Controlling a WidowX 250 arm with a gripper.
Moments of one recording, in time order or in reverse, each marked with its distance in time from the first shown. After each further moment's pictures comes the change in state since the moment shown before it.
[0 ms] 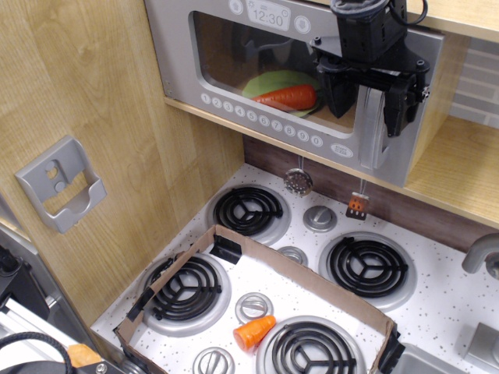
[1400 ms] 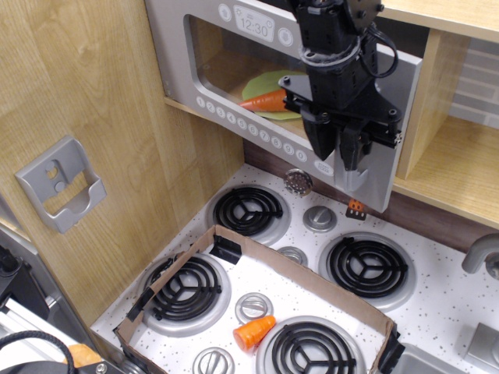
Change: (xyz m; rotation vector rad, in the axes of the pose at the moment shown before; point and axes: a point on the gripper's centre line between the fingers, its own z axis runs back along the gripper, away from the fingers) arm -0.045 0.012 -0.005 0.081 -0.036 0.113
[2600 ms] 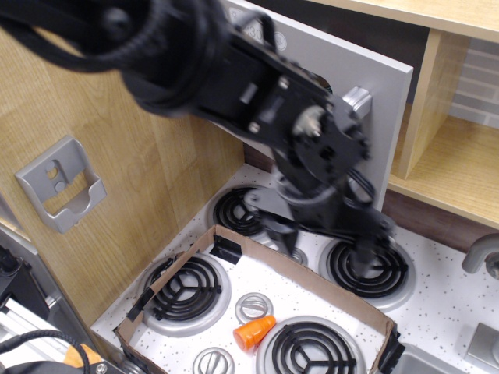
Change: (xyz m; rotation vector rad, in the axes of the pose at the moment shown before) arm -0.073 -0.051 -0.020 -0.007 -0.097 0.160
